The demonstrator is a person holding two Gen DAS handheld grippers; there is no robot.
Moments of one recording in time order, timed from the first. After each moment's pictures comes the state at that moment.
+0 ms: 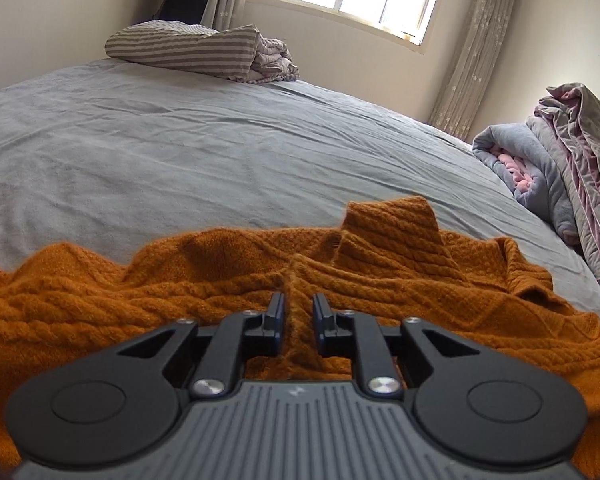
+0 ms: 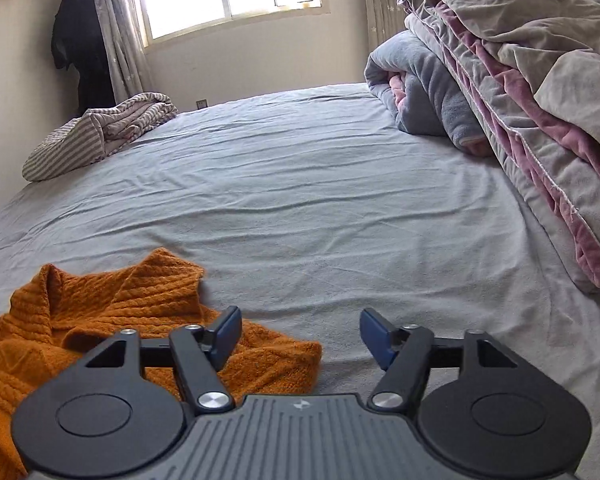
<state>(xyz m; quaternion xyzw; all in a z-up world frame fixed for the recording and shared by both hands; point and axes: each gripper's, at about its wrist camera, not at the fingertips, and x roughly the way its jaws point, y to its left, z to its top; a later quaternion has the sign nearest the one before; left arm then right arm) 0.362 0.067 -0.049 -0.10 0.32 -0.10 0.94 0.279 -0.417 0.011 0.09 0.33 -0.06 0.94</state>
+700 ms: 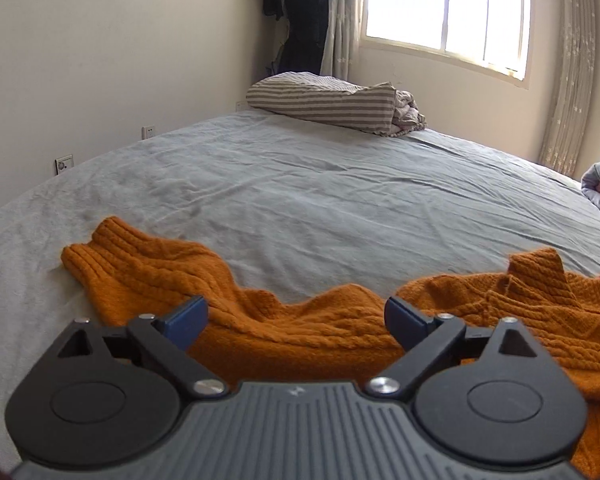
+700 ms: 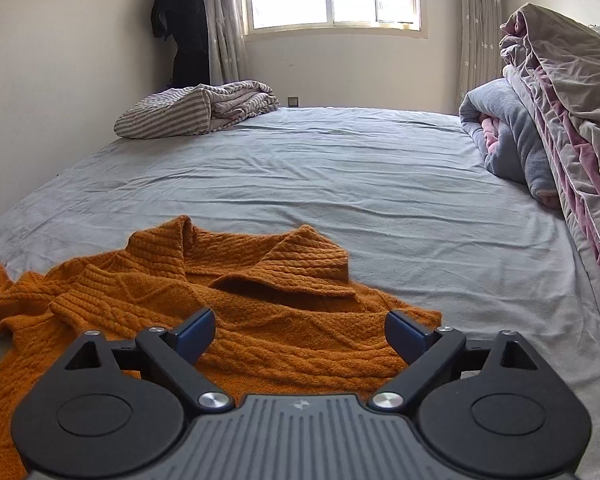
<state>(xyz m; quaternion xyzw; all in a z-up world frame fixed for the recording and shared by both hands) 0.286 0.192 0.003 -0.06 0.27 0.10 0.95 0.224 -0.321 0.055 0.02 0.32 0.04 0.95</state>
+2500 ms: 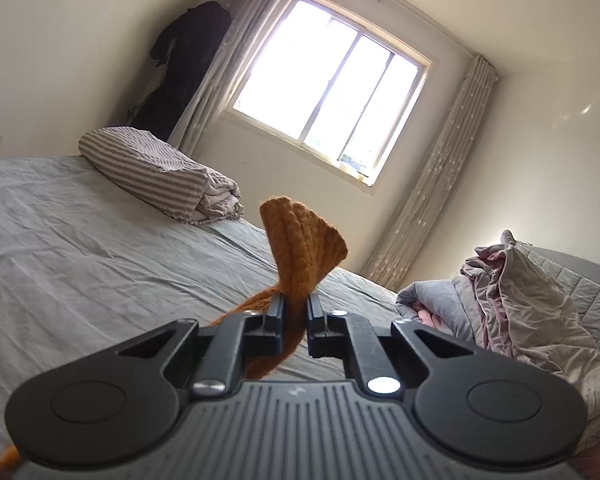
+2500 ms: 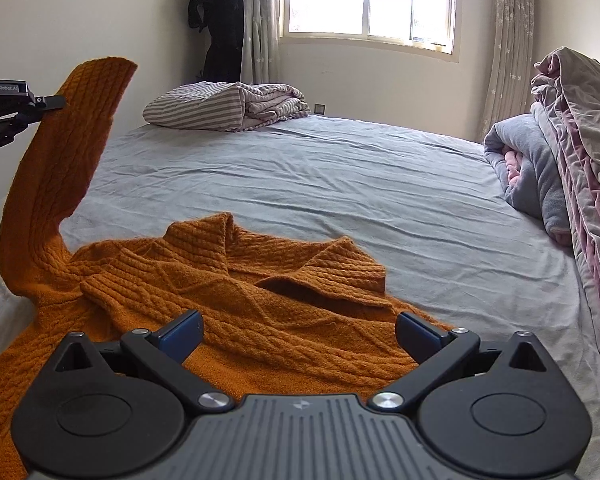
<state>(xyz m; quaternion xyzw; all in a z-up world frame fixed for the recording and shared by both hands) 0.339 0.032 0.103 -0.22 0.14 -0.16 0.95 0.213 -0.285 0.068 -0.02 0.32 0.06 0.95</state>
